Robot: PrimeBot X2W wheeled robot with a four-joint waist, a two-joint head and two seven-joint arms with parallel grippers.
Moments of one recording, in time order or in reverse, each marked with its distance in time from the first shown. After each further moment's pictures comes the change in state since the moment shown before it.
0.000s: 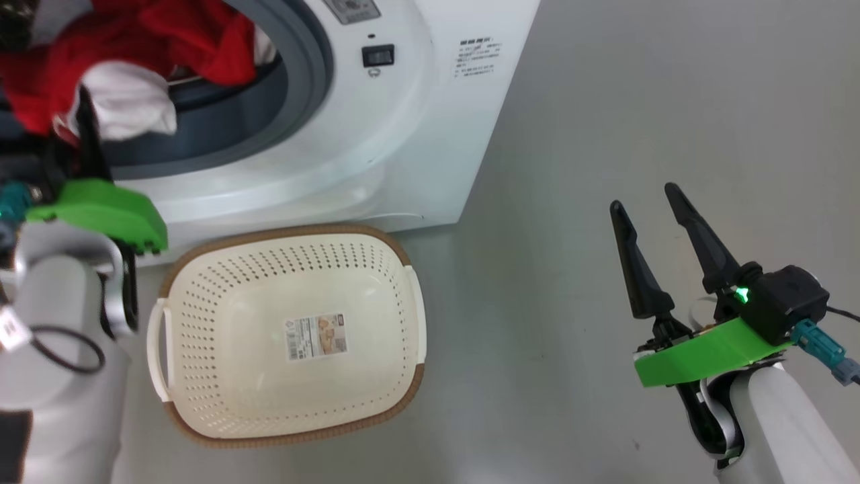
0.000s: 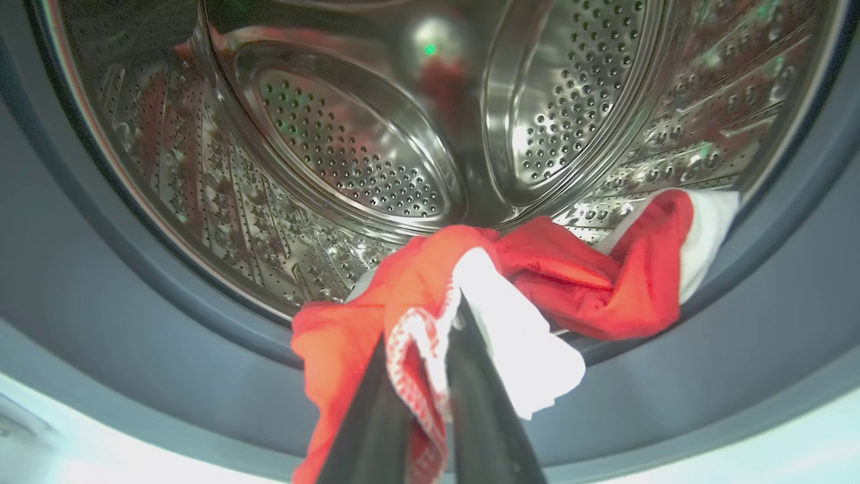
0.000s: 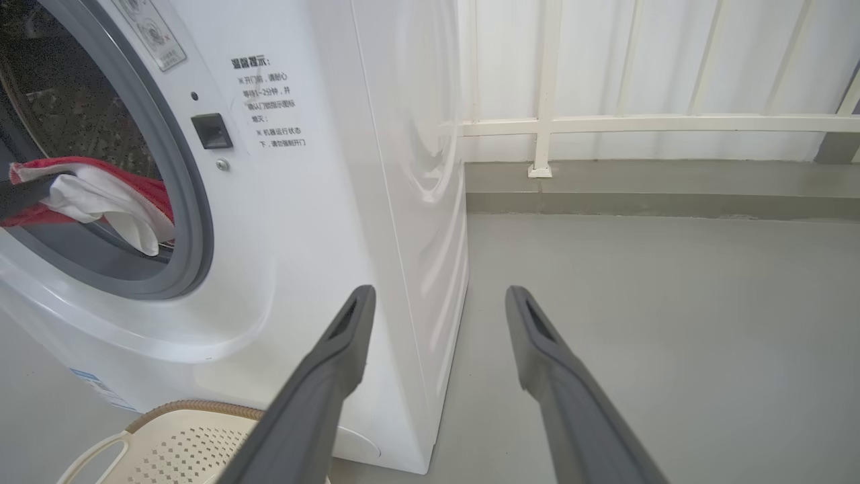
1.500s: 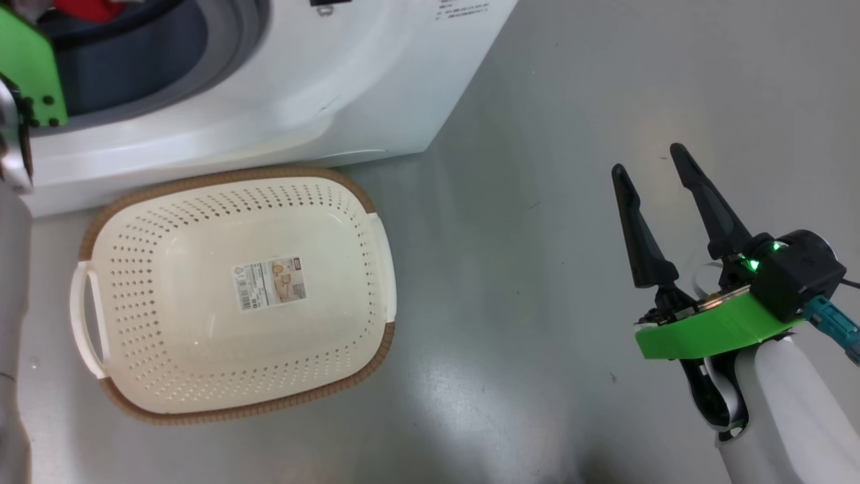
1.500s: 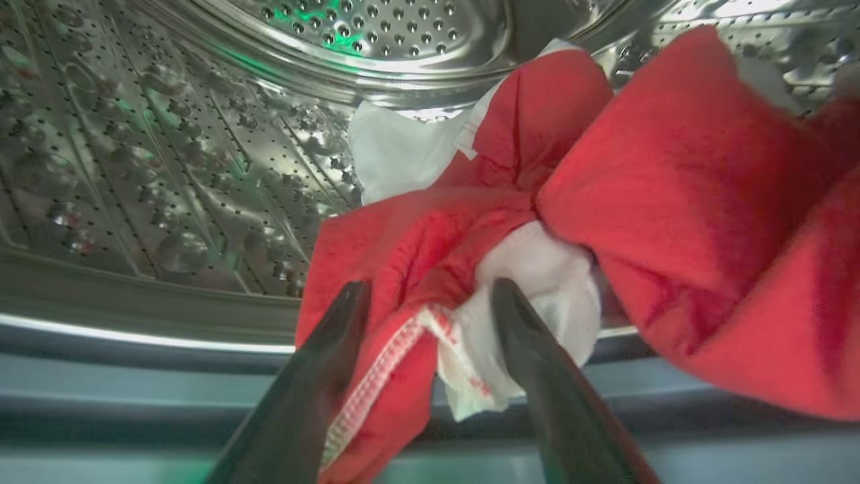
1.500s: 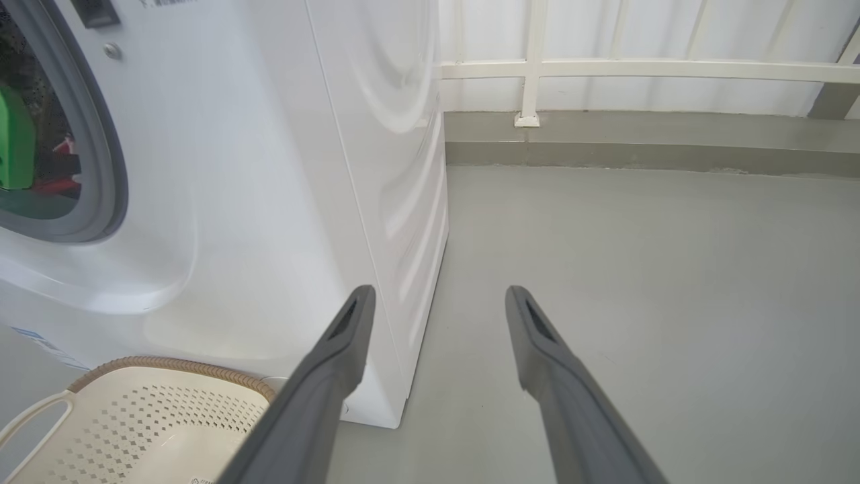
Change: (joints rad) left arm -0.407 0.055 -0.058 0.326 0.169 0.033 0.323; right arm -0.053 -0.007 0.003 -0.035 -0.013 0.000 0.000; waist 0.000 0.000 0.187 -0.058
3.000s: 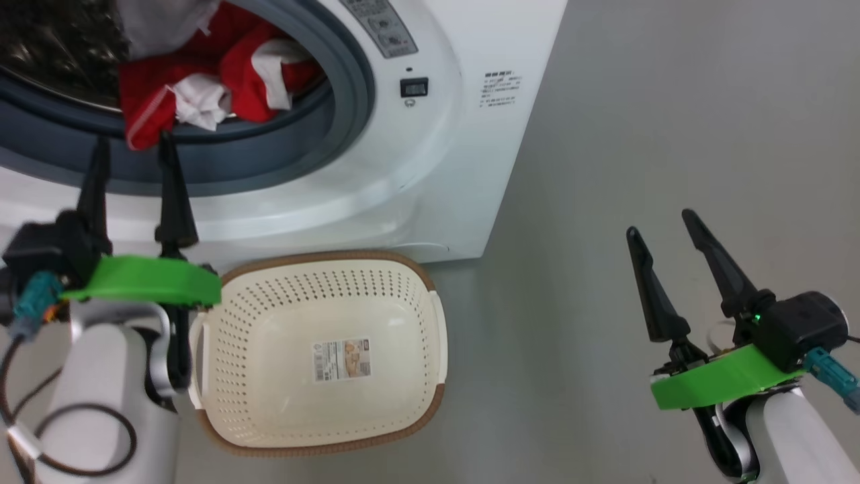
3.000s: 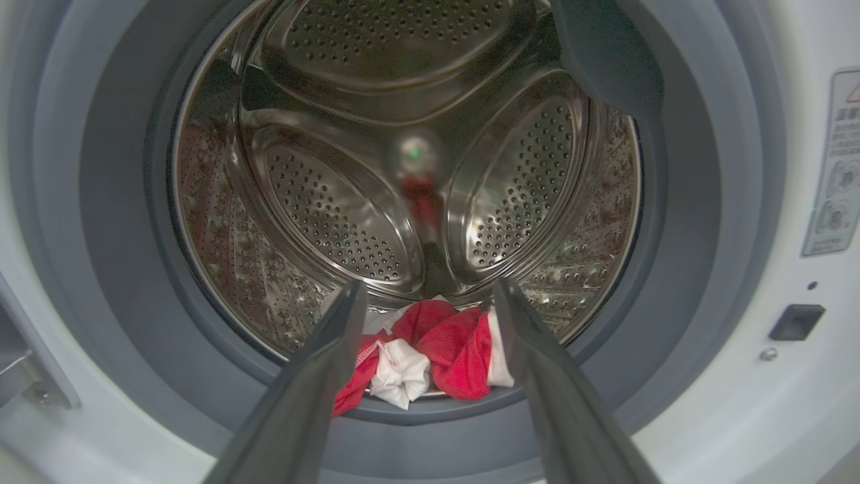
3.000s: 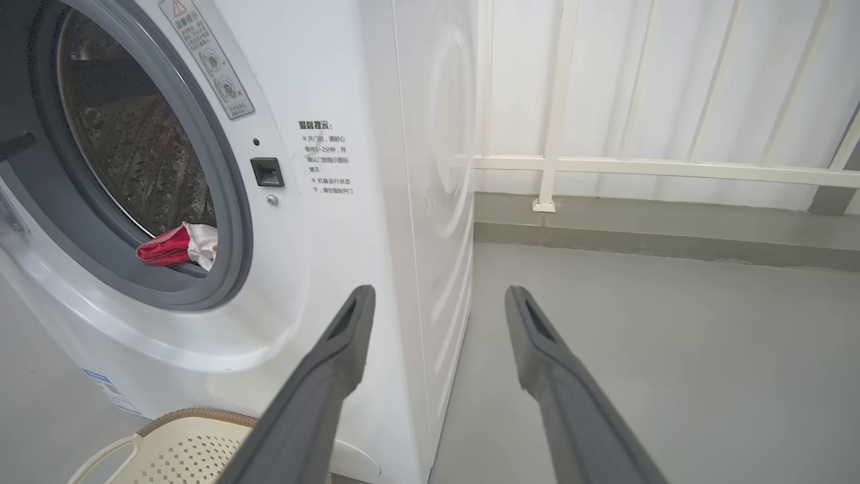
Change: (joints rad) left arm 0.713 -0.182 0.157 -0.712 -0.216 -0.101 -0.331; right arm 0.149 -0.009 -0.035 -0.007 -0.036 0.000 0.000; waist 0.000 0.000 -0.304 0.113
